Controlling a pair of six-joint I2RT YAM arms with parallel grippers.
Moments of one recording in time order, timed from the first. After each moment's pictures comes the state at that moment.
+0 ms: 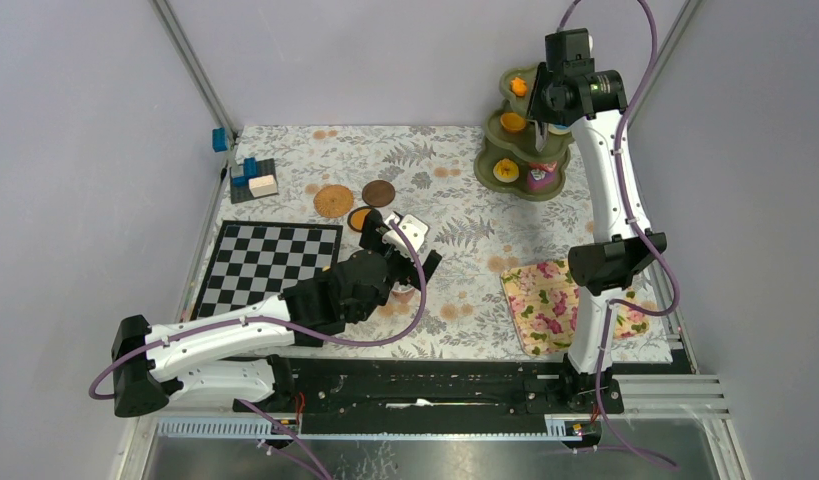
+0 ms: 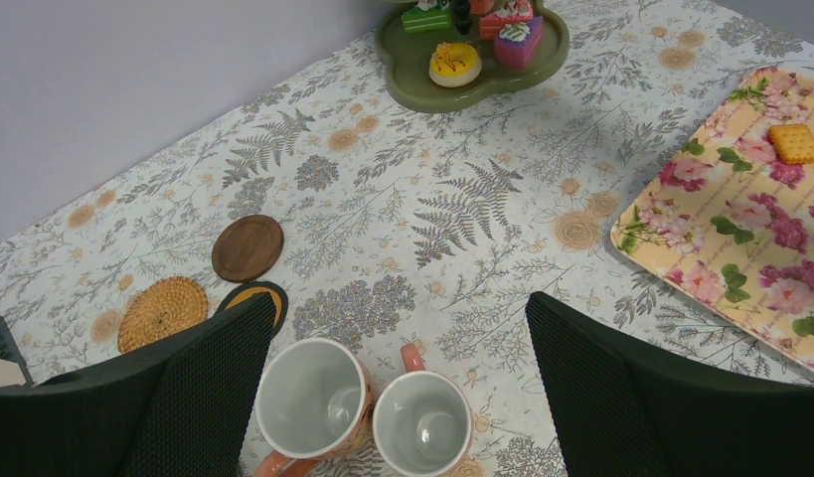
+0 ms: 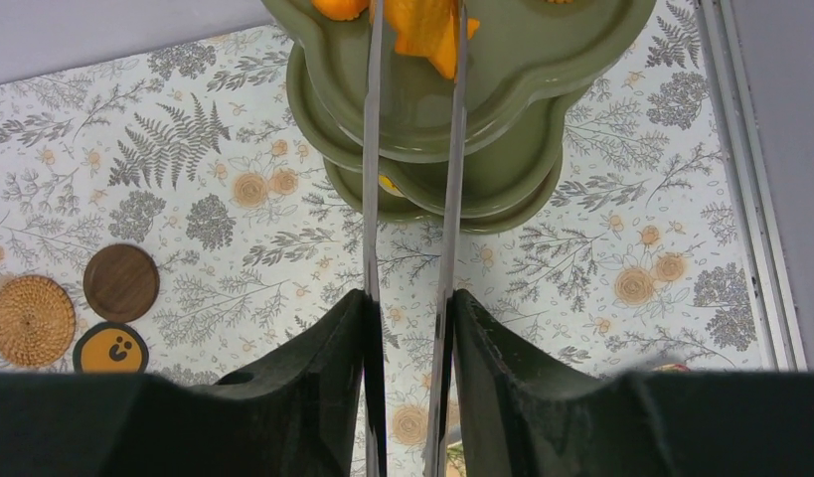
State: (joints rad) left arm -1.18 1.07 0.87 -0.01 -0.63 0.06; right arm 0.22 2.04 2.54 -1.22 0.27 0.32
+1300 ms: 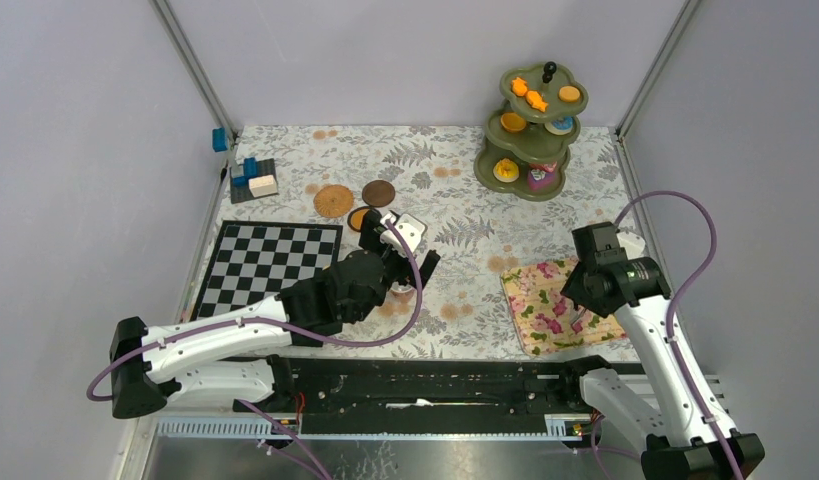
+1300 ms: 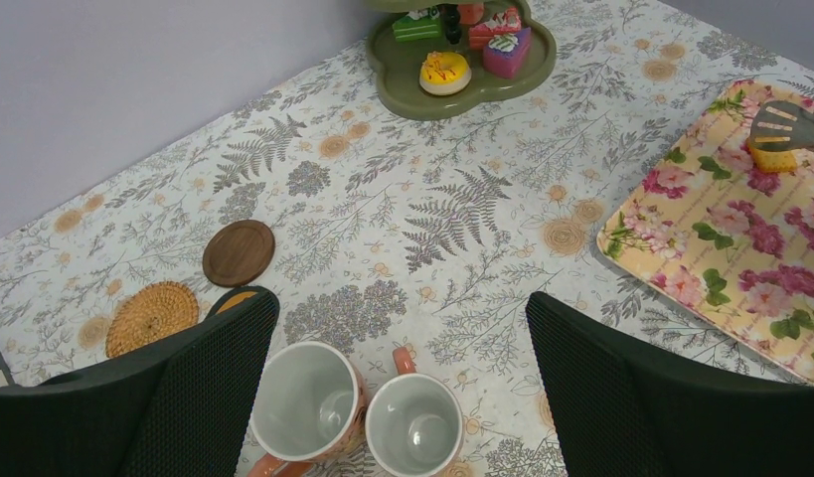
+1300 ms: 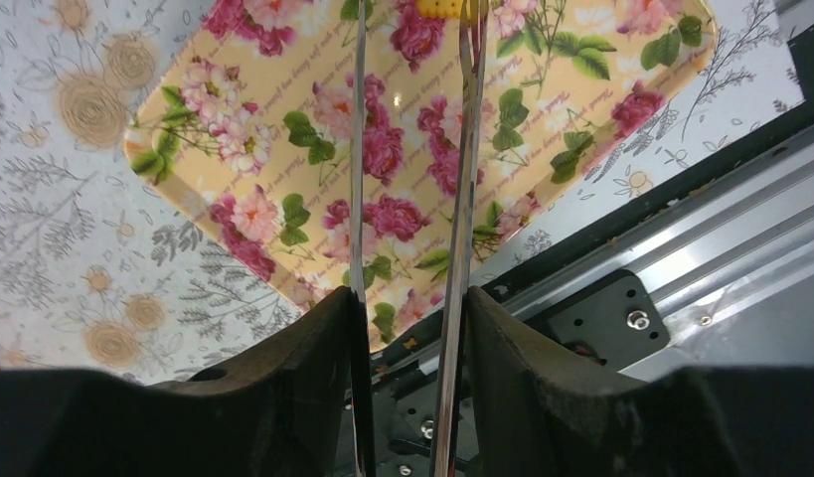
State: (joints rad) left arm -1.18 1.05 0.87 -0.01 -0.61 0.04; right arm 0.21 0.87 0.93 -1.24 0.36 0.70
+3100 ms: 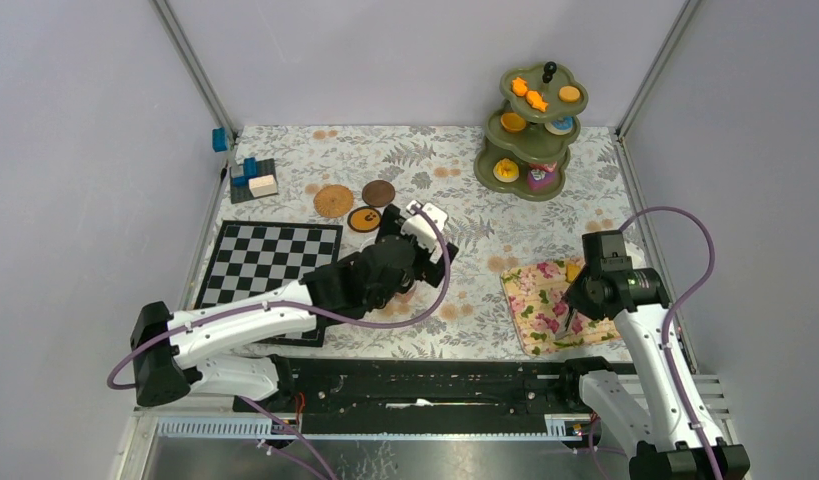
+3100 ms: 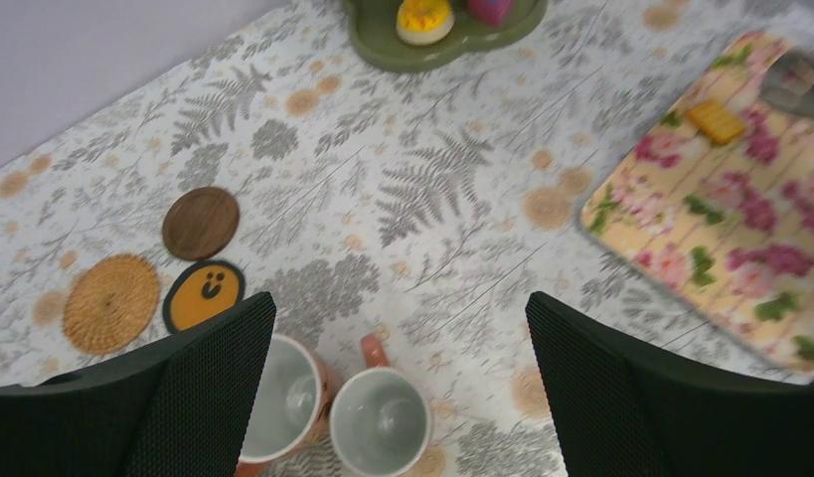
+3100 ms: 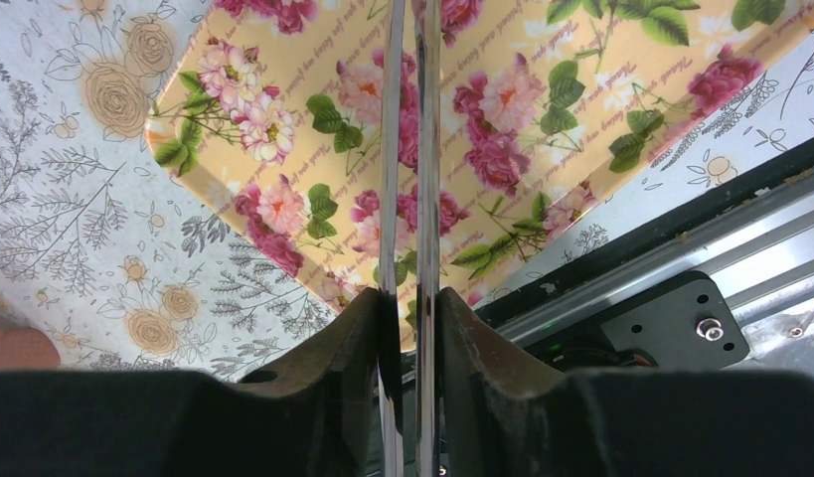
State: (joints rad) left arm -1.16 1.20 0.97 -0.12 -0.58 -0.04; right arm 0.10 0.82 0.81 -1.15 0.21 0.71
